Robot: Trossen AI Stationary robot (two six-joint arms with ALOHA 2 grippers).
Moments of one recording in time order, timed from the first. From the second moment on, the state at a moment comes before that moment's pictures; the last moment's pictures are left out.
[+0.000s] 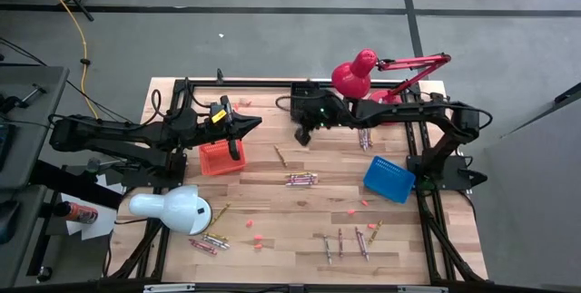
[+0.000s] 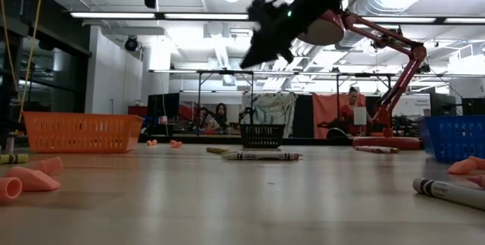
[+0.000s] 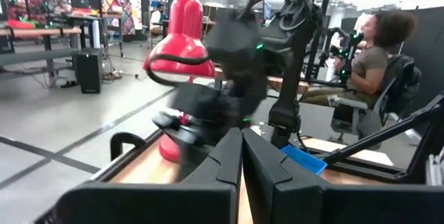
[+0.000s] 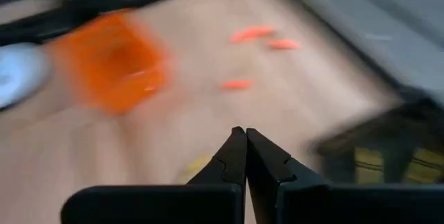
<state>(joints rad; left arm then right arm) 0.03 0.92 0.61 0.36 -0.25 -0.09 -0.22 1.66 1.19 -0.15 0.01 0.18</state>
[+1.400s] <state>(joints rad) 0.03 0.74 0.61 0.36 -0.35 -0.05 -0.08 2.26 1.68 -0.63 0.20 0.69</state>
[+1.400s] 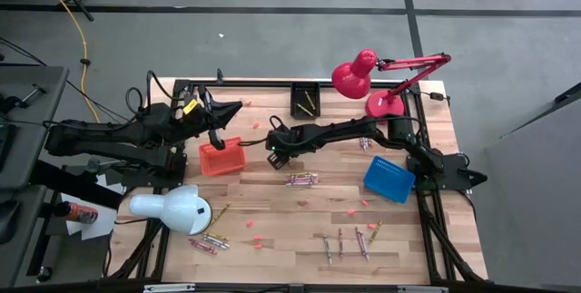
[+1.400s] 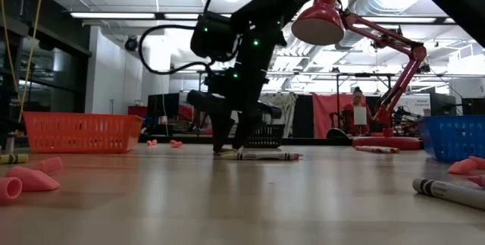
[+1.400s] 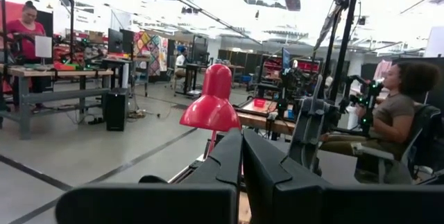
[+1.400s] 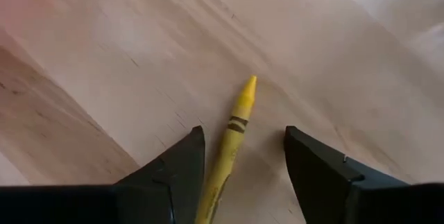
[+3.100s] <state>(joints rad) 0.05 0.74 0.61 0.36 -0.41 -0.04 -0.07 1.56 0.99 0.03 0.25 -0.06</state>
